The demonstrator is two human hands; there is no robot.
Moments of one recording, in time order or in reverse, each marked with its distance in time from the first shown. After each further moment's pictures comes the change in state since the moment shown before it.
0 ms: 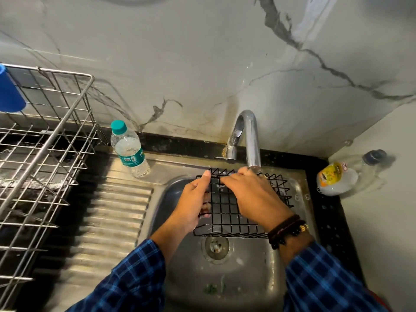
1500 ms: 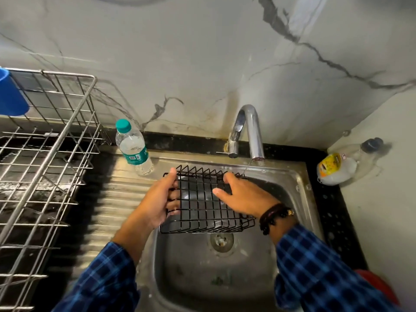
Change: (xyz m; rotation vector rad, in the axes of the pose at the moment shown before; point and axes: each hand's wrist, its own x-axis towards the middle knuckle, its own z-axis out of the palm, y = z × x) left_hand -0.019 0.020 -0.083 -0.048 -0.010 -0.091; right_hand 0.009 -0.013 0.023 0.443 -0.332 0.334
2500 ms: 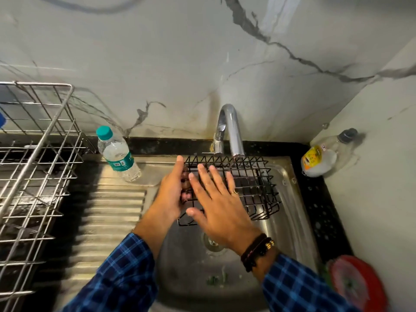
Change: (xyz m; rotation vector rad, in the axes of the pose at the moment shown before) left_hand 0.007 0.012 0.074 -0.057 0.146 0.024; right_hand -0.039 -0.015 0.045 -0.360 0.426 -0.344
